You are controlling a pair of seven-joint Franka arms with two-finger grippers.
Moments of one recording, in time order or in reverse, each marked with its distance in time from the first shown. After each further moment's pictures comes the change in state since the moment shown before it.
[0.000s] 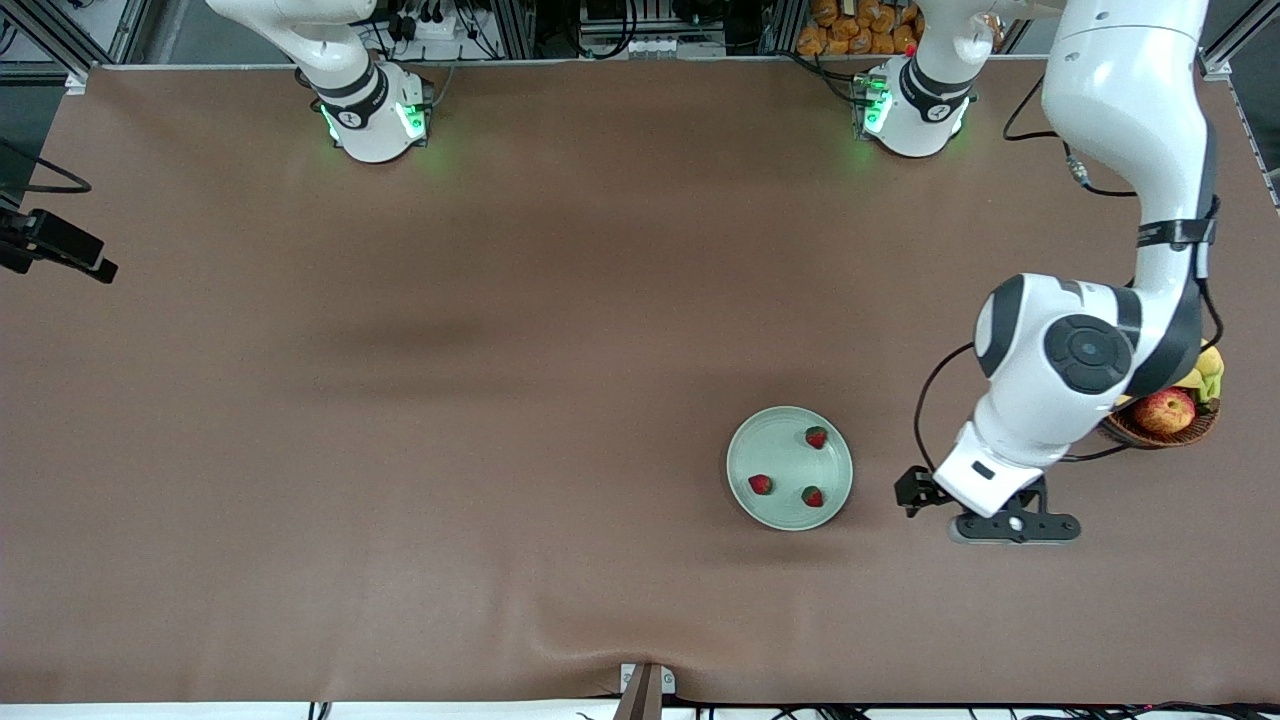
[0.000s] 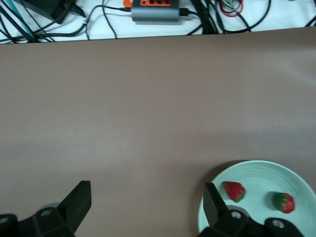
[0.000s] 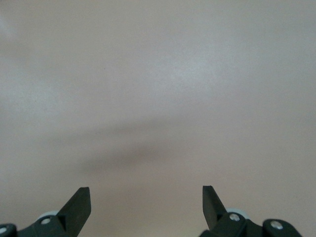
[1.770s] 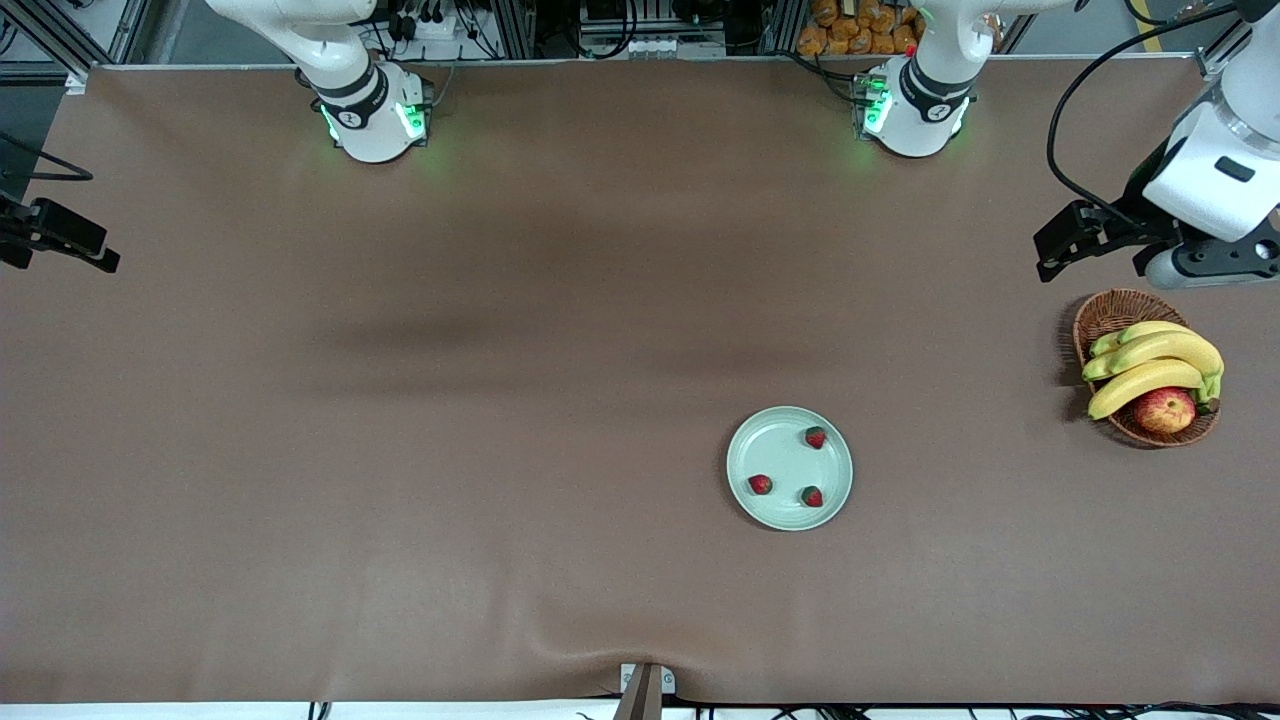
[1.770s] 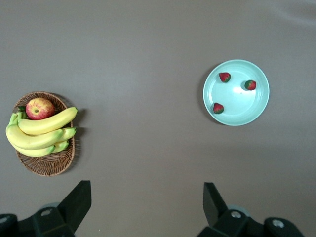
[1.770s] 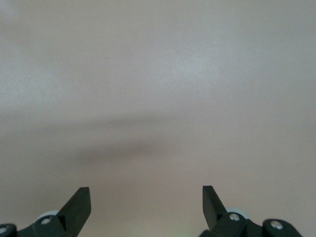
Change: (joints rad) left arm 0.098 -0.538 -0.071 -0.009 -0.090 -0.735 0.005; right arm 0.000 -0.002 0.002 0.011 -0.007 -0.033 -0.073
